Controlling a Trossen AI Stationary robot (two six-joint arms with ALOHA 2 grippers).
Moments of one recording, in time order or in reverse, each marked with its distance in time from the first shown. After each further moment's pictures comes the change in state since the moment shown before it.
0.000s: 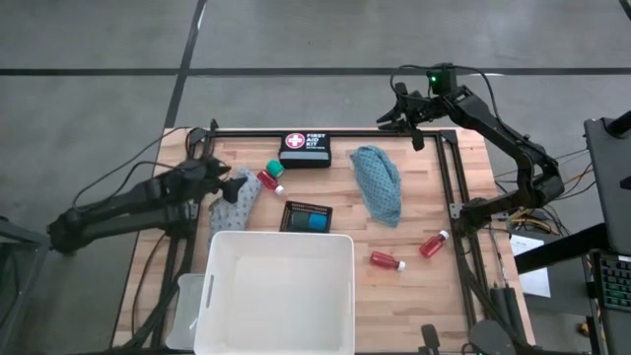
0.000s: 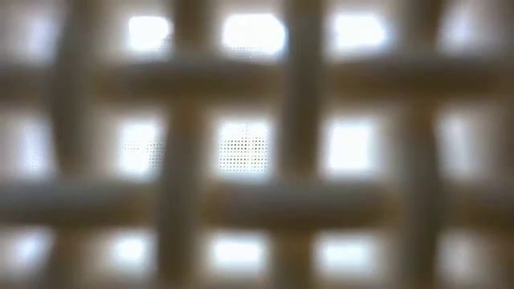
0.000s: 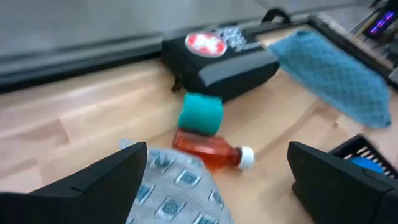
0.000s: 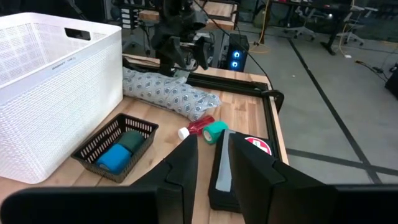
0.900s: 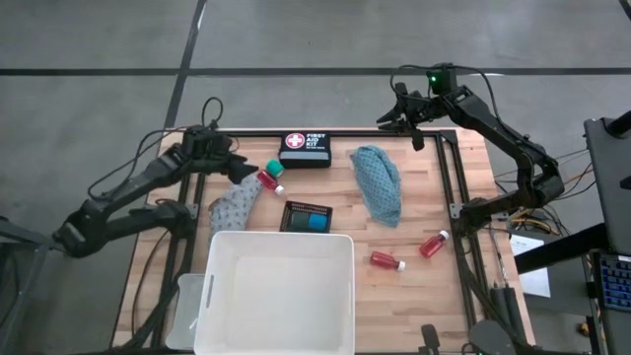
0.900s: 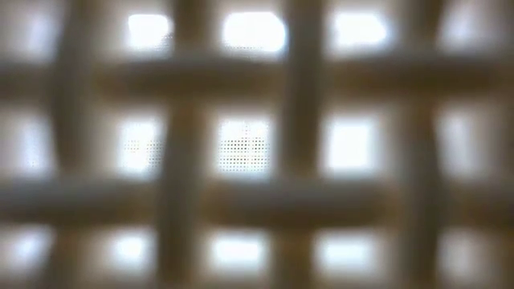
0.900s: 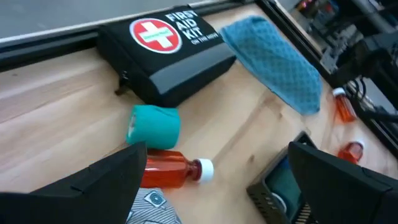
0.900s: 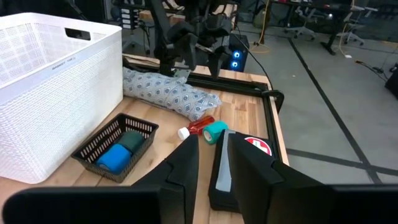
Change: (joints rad) left arm 0.472 0.386 0.135 0.171 0.710 0.210; right arm 0.000 0.000 0.000 0.000 0.000 0.000
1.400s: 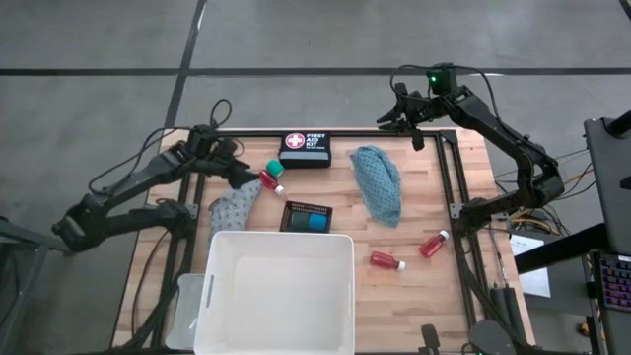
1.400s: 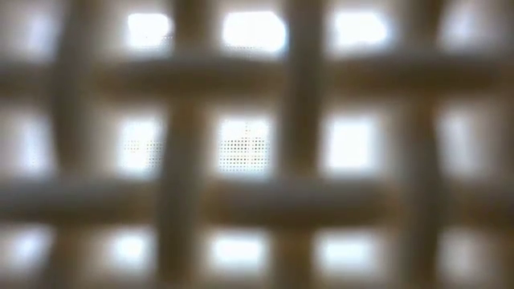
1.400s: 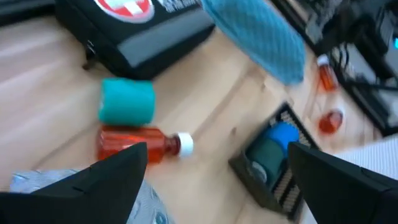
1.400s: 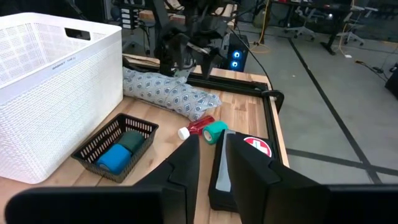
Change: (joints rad) left arm -0.057 0.044 0.053 -0.116 0.060 0.043; right arm 0.000 0.000 0.000 0.000 0.000 0.000
